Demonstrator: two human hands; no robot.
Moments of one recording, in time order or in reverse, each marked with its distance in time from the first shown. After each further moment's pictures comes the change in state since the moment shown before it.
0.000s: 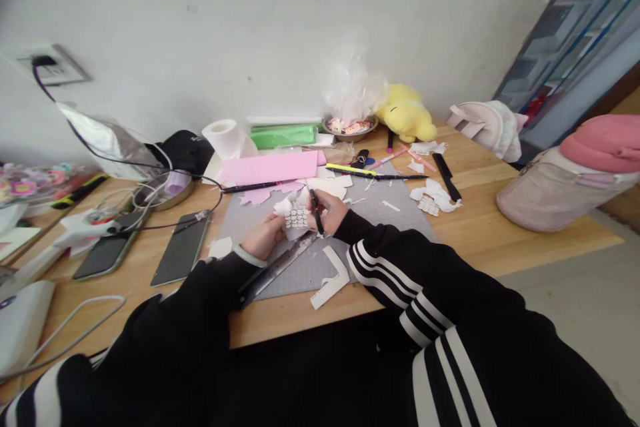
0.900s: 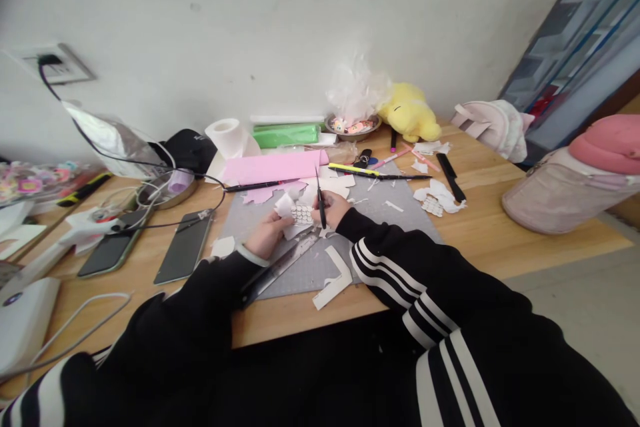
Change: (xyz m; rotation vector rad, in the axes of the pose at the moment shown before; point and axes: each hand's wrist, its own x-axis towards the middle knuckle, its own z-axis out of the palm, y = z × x) left_hand 0.003 -0.004 -0.003 0.081 -0.003 0.127; right_hand 0.009 -0.005 0.004 0.017 0.142 0.269
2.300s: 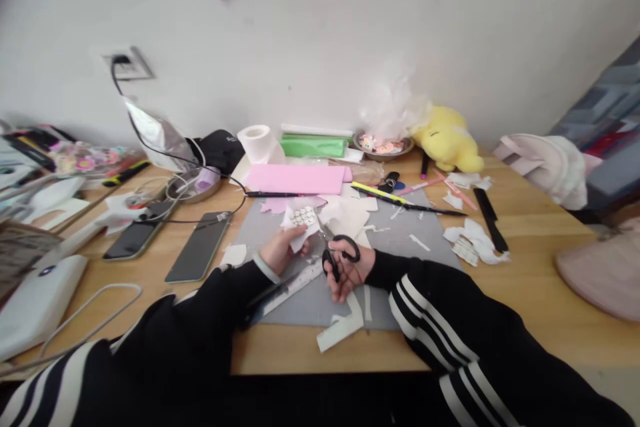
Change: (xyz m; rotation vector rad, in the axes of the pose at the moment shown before) left_hand 0.001 0.014 0.010 -0.181 0.158 -0.219; right_hand -0.011 0.020 -0.032 0.383 -0.905 0.728
